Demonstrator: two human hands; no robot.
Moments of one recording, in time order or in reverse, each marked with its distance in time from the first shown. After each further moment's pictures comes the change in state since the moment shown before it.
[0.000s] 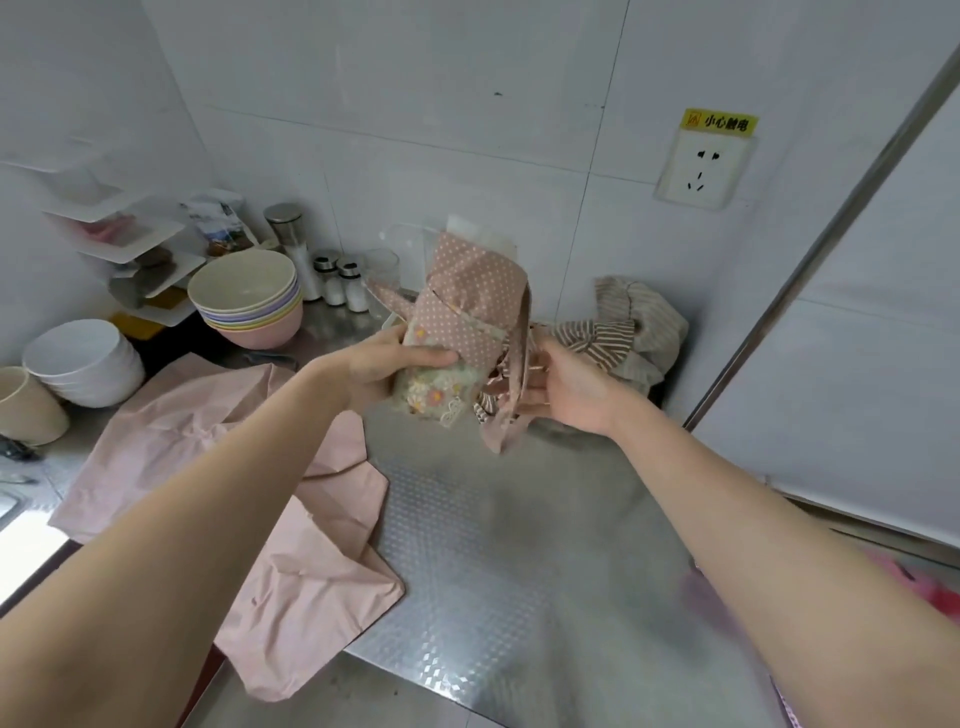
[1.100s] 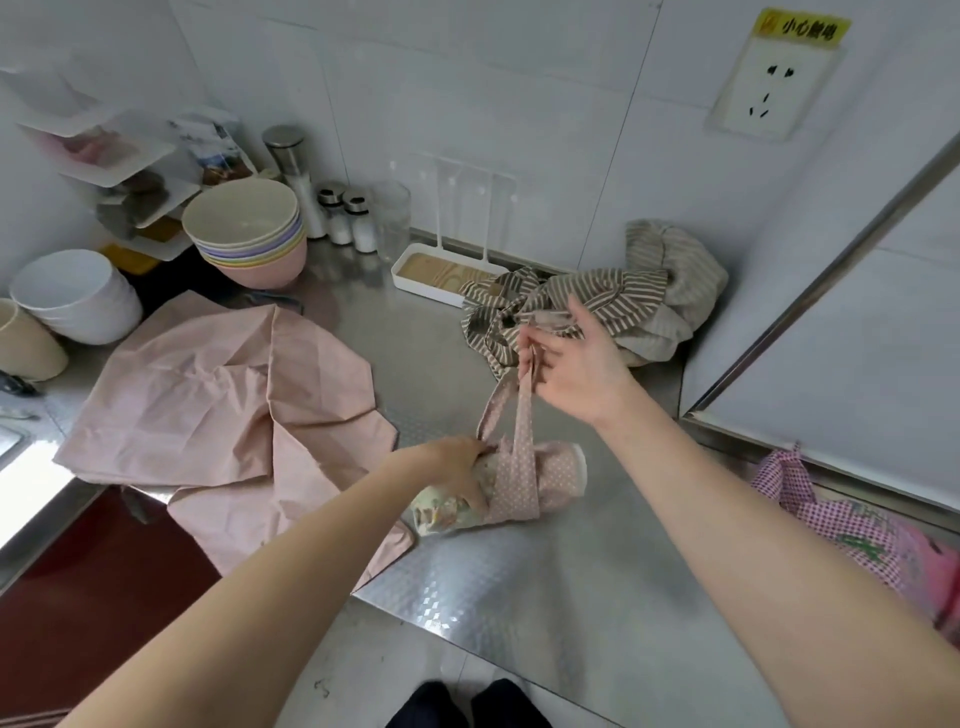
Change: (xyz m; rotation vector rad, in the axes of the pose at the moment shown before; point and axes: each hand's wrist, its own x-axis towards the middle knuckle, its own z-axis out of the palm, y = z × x) left_hand 0.029 -0.137 0.059 1.220 -0.210 -0.229; right_hand 0.003 0.035 0.015 0.538 0.230 0.070
